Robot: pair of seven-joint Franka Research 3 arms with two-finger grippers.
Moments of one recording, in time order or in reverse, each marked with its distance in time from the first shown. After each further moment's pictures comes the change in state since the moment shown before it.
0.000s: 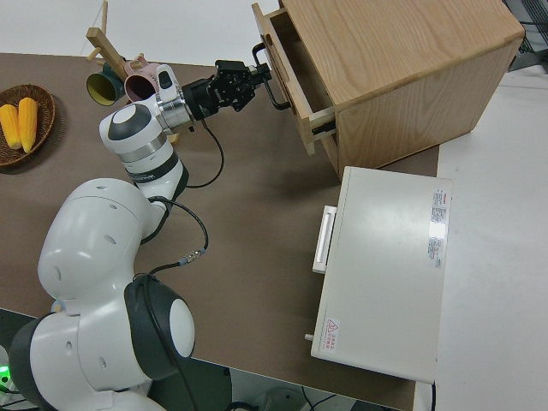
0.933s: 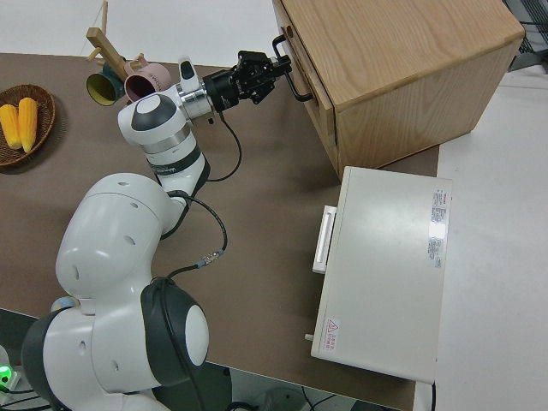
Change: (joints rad) left arm 0.000 0.000 0.000 0.000 0.000 0.000 0.000; right arm -0.083 -0.011 -0.010 0.011 -0.017 0.130 -0.014
